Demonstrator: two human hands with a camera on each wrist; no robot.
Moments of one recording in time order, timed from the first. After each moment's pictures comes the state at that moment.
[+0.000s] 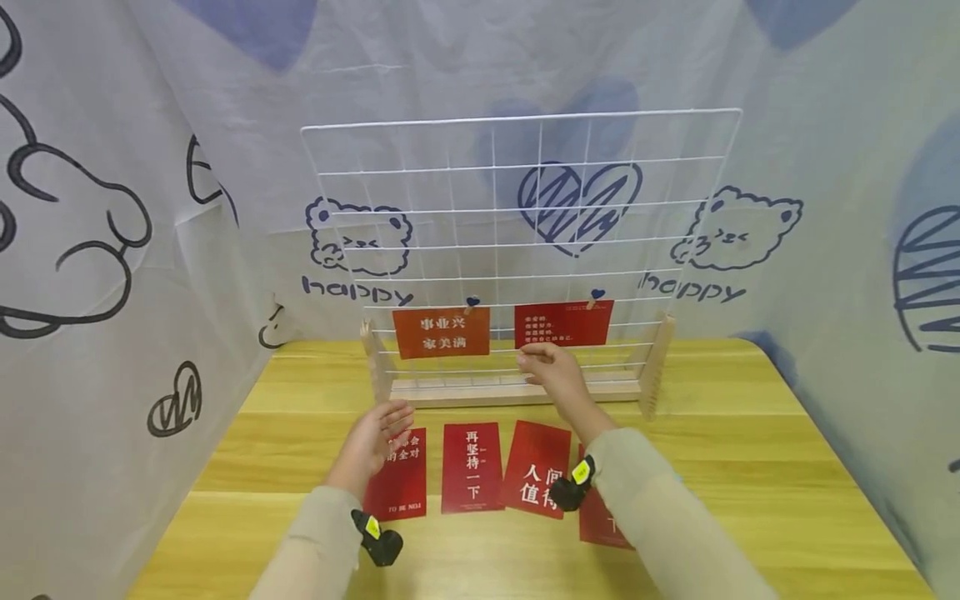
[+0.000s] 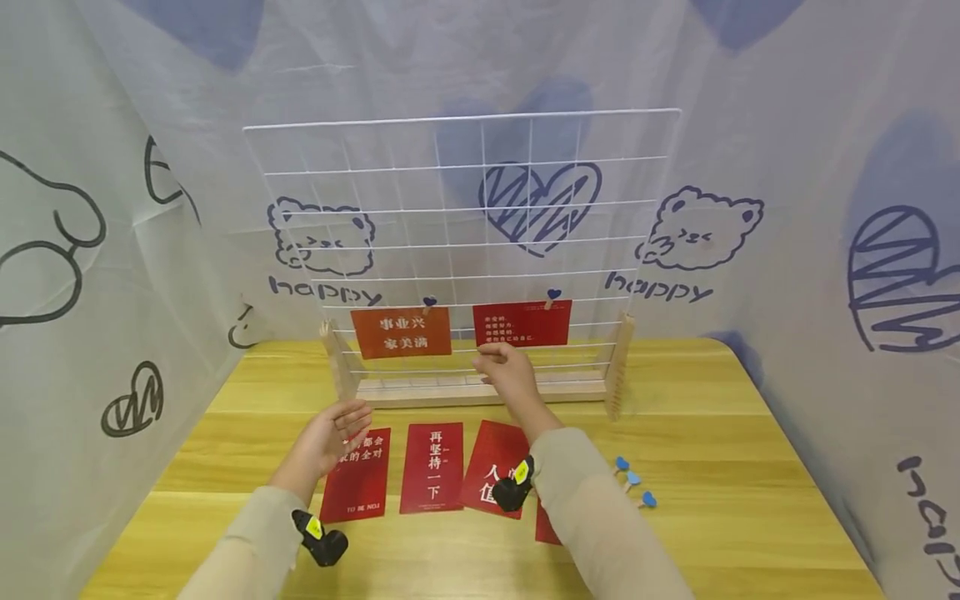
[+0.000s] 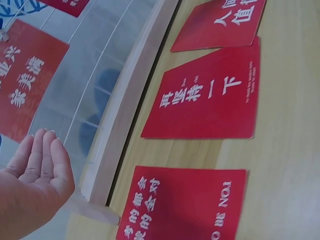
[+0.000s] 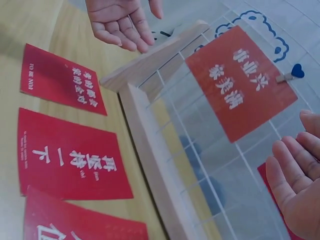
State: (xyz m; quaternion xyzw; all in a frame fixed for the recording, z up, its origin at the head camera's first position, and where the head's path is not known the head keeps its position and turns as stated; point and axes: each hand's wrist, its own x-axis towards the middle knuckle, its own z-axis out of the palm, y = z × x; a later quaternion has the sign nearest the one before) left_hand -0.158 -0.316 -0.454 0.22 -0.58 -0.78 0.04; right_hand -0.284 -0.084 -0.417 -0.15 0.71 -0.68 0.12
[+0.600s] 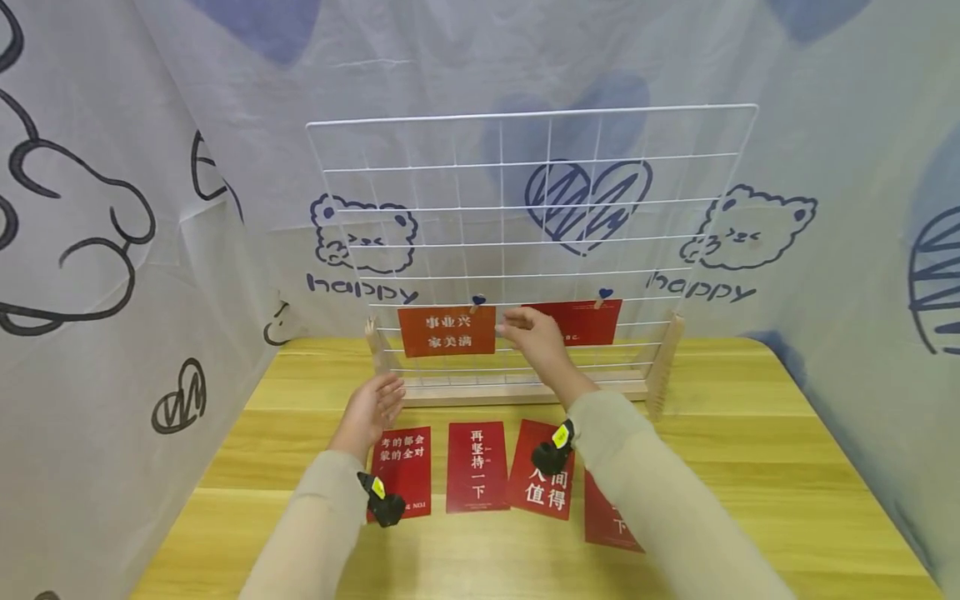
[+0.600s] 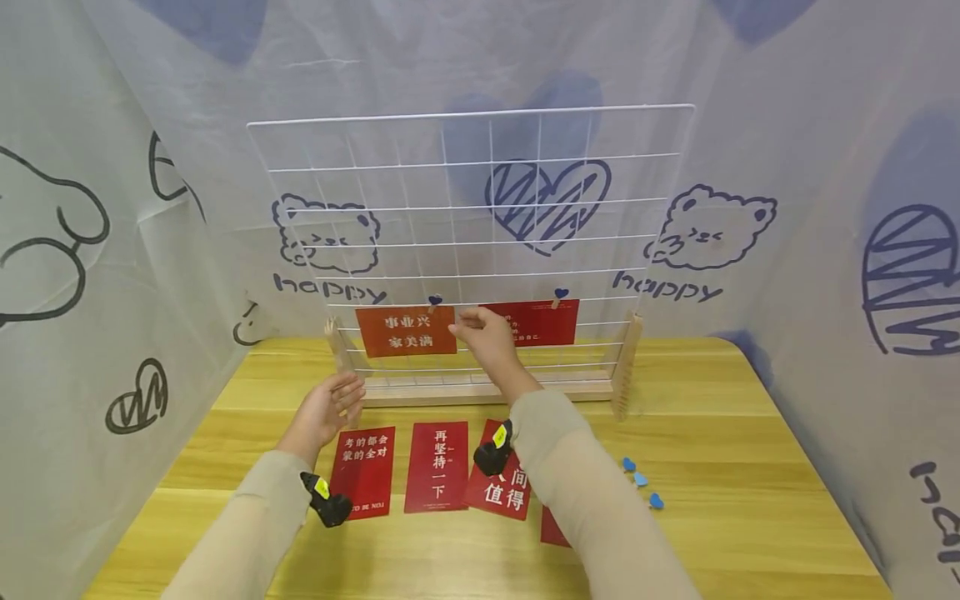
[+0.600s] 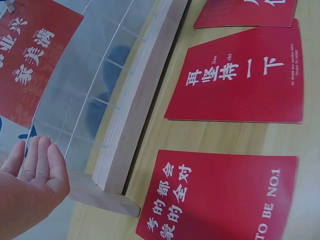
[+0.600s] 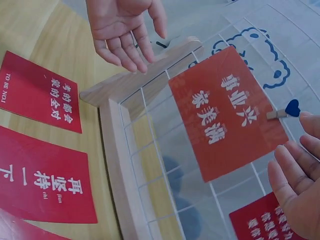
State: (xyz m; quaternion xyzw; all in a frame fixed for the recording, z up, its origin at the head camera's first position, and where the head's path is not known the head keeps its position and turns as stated) left_hand -0.186 -0.345 -0.452 0.21 -0.55 -0.81 0.06; right_hand -0.301 -0.122 -0.380 -0.19 0.74 -0.64 0.10
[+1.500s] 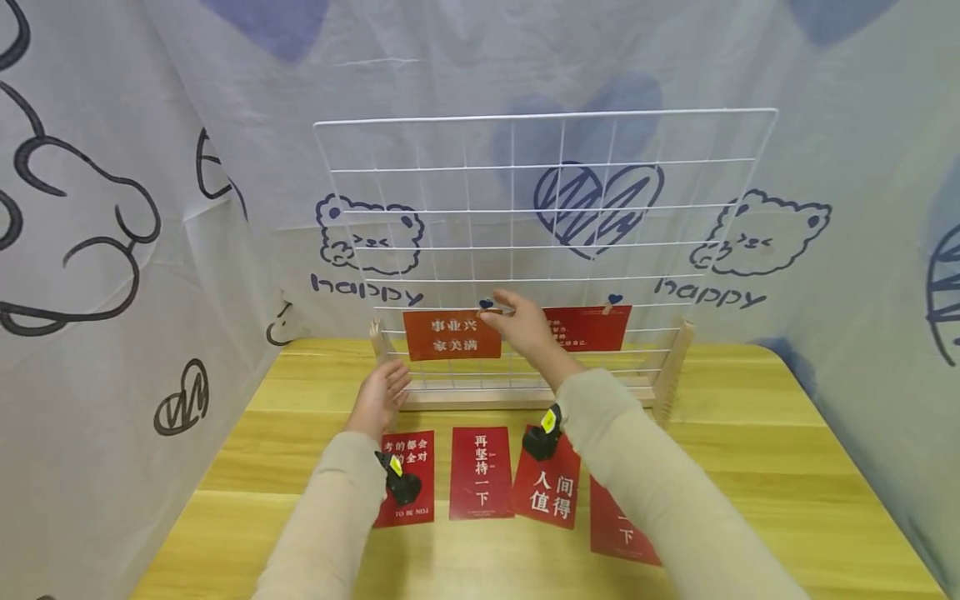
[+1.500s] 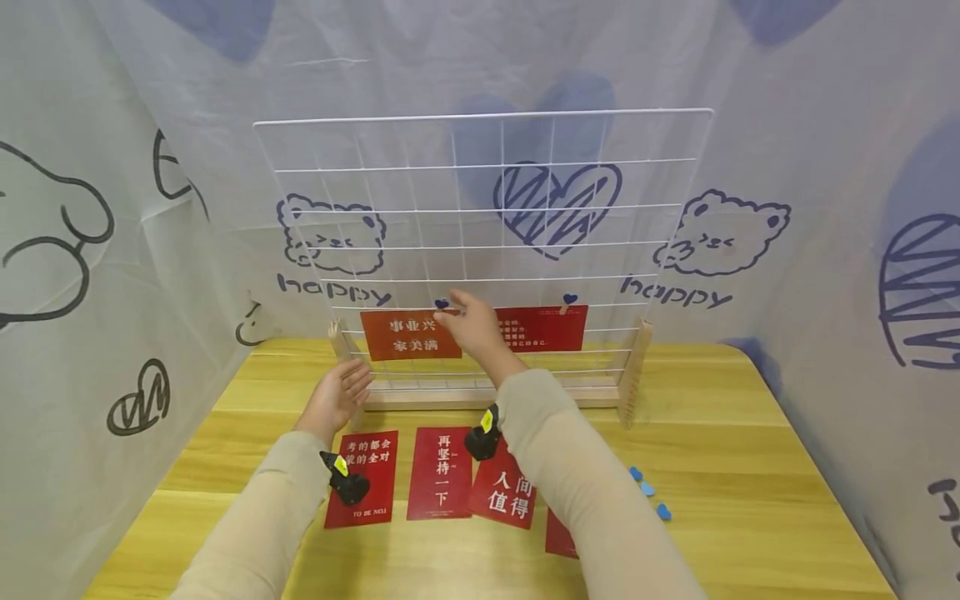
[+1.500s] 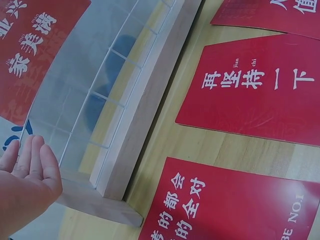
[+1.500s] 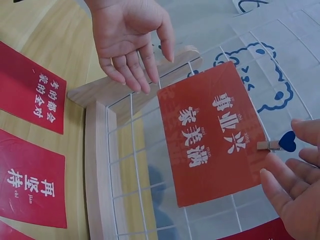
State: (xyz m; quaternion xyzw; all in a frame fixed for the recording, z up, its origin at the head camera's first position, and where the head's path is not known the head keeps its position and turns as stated) left_hand -0.211 -0.345 -0.439 0.24 -0.50 -0.83 0.07; right_hand -0.308 -0.151 -0.352 -0.22 0.81 -0.53 0.10
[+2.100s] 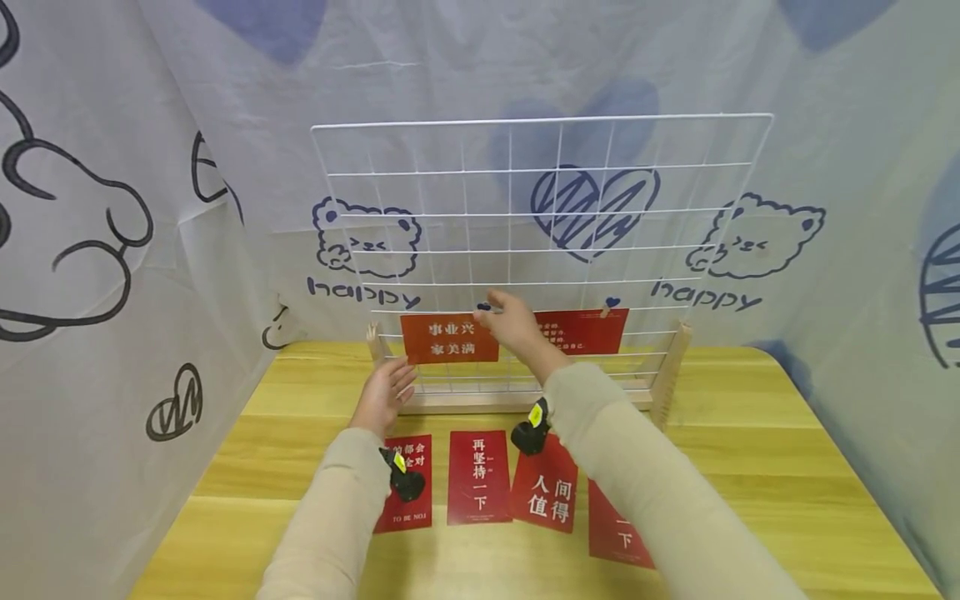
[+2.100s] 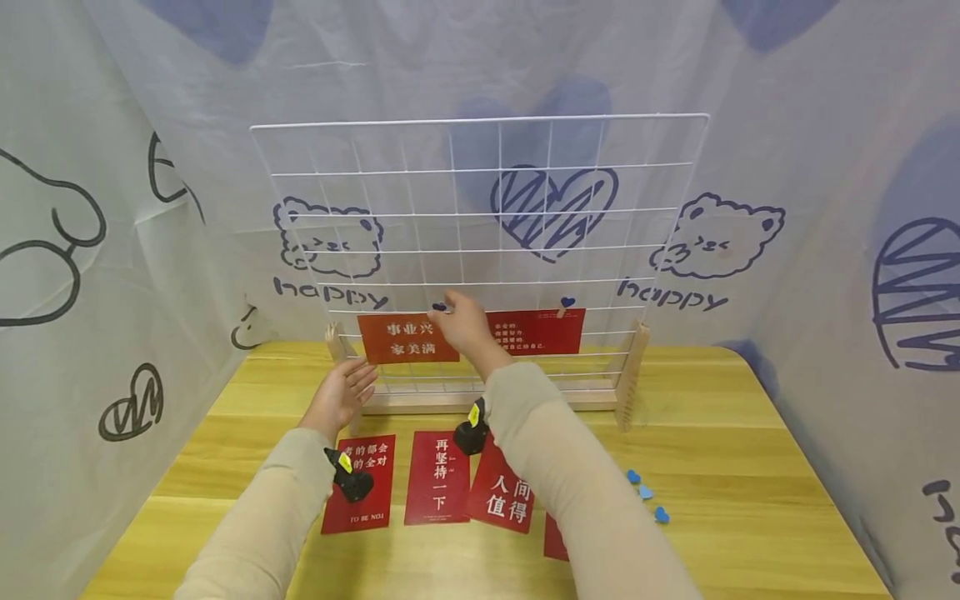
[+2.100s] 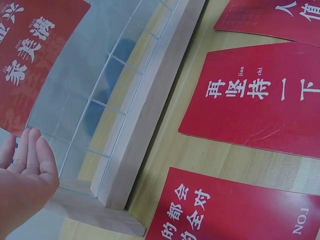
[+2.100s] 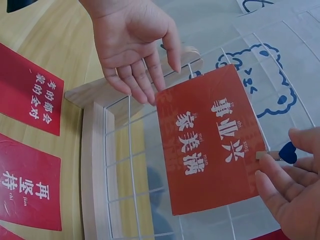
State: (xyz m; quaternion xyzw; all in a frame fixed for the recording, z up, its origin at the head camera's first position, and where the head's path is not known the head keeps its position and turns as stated) left_hand -0.218 -0.339 -0.436 0.23 -0.51 -0.82 0.08; right_hand -0.311 -0.164 -0.346 -0.20 0.82 -0.52 0.13
